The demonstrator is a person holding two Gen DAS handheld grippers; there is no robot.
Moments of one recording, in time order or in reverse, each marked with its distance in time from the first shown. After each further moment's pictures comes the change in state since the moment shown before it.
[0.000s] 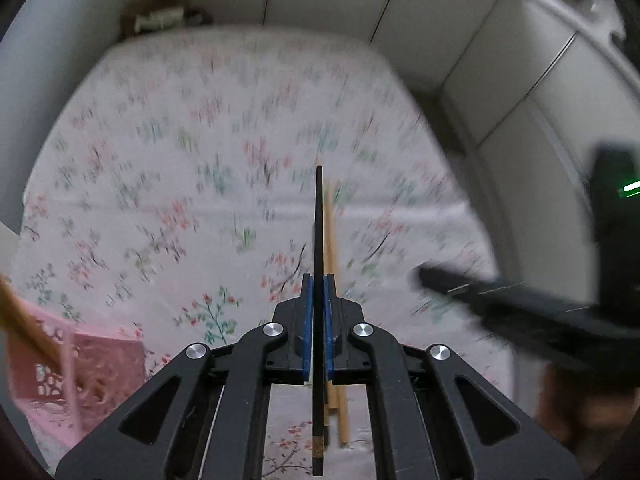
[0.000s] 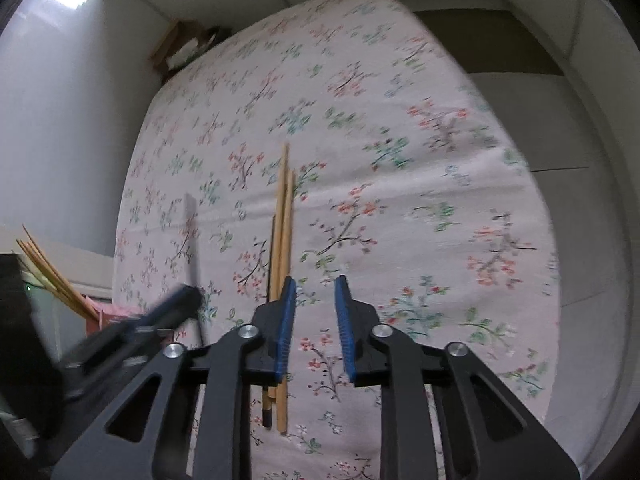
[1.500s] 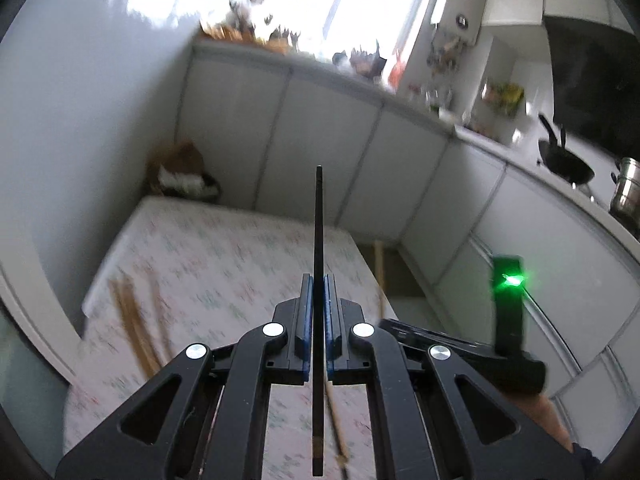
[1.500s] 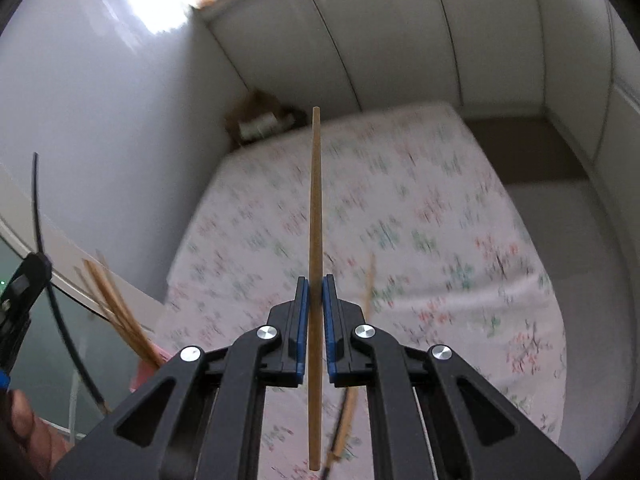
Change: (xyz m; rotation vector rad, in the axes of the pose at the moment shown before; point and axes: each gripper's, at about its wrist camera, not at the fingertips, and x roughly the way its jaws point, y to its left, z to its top) left arm -0.174 0.065 -0.003 0.027 -0.595 -0.097; right arm -0.070 0.081 0.004 -0.184 -0.430 0.105
